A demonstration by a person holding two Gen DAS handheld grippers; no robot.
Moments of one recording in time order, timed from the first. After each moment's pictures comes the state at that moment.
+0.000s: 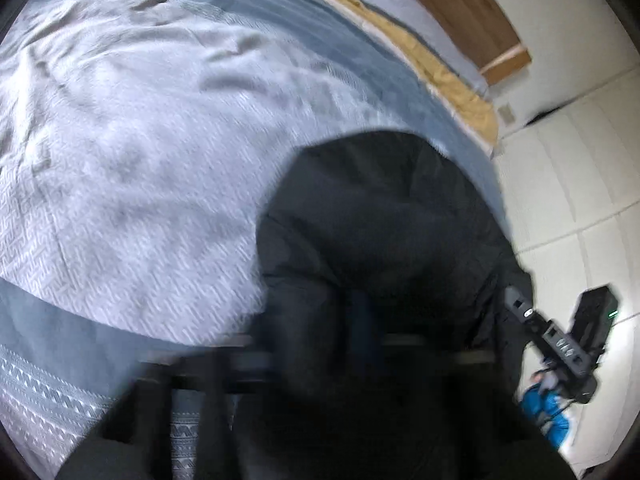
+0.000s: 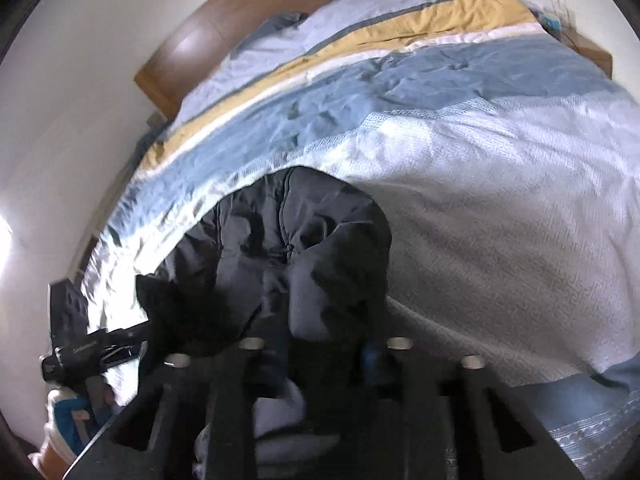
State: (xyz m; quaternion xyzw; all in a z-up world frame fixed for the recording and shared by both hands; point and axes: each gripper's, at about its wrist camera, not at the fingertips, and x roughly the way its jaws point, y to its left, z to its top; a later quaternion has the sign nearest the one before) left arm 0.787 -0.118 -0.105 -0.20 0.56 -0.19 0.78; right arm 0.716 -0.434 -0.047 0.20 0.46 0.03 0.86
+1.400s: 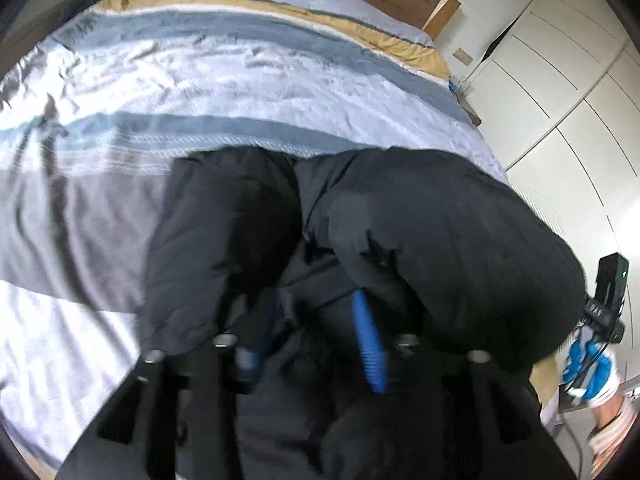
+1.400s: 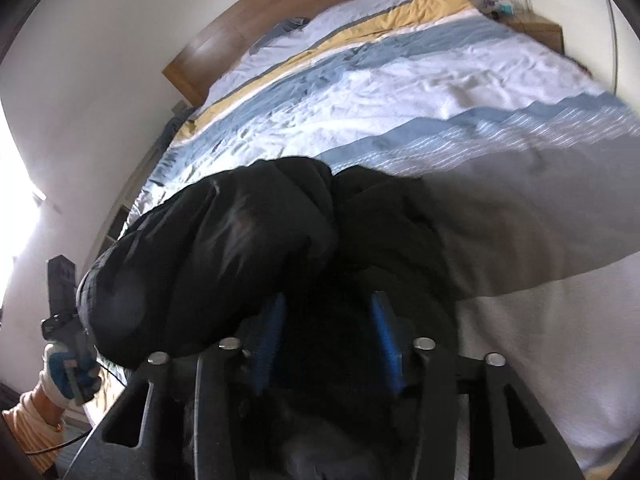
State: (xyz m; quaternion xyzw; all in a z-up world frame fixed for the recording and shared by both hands) left arm 0.462 -0.011 0.006 -0.08 0.52 -0.21 0.82; right arm 0.376 -0.445 0.014 0.23 0.45 0.04 0.86
